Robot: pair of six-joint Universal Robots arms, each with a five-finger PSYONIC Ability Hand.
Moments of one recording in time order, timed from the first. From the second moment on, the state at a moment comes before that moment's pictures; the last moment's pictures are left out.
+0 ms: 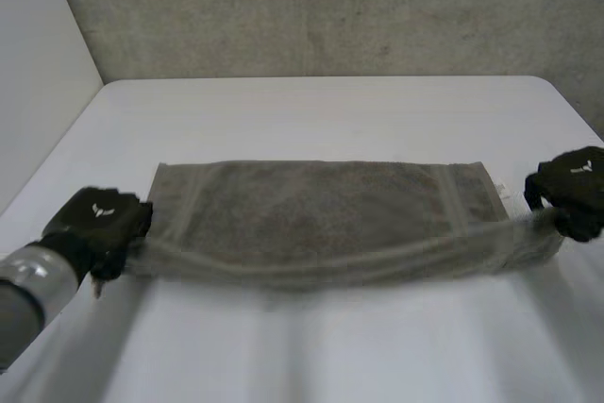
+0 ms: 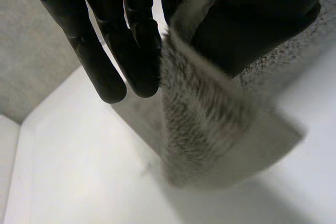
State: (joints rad) left arm 4.57 -1.58 -1.98 3.16 -1.35 3.70; right arm 1.43 -1.41 1.61 0.42 1.08 2.28; left_hand 1.18 1.22 1.22 1.22 1.03; right_hand 1.37 1.19 1.19 1.19 0.99
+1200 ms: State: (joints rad) left arm 4.45 -2.10 -1.26 3.28 -1.47 3.48; right arm 1.71 -1.18 1.39 -0.06 1.45 2.60; left_hand 0.18 0.17 0.17 0.17 0.03; right_hand 0.21 0.23 0.22 0.24 0.07
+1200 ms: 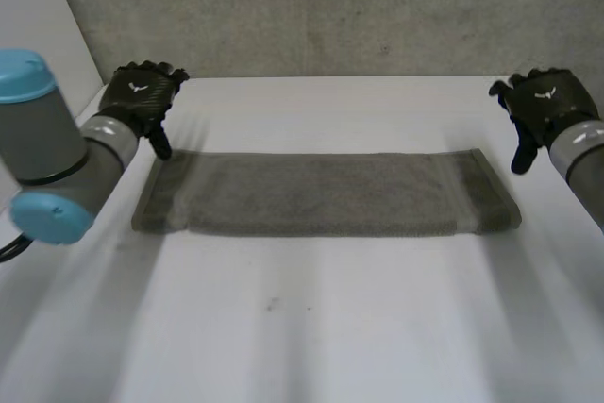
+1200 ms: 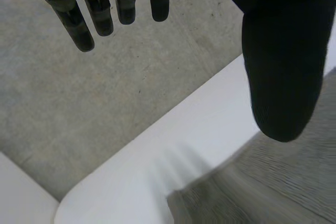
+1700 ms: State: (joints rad) left arm 4.48 -1.89 -1.85 3.55 -1.47 3.30; right arm 1.57 -0.99 1.56 -0.11 1.27 2.64; left_hand 0.18 0.16 0.17 0.17 0.03; right_hand 0.62 0.53 0.53 0.53 0.34
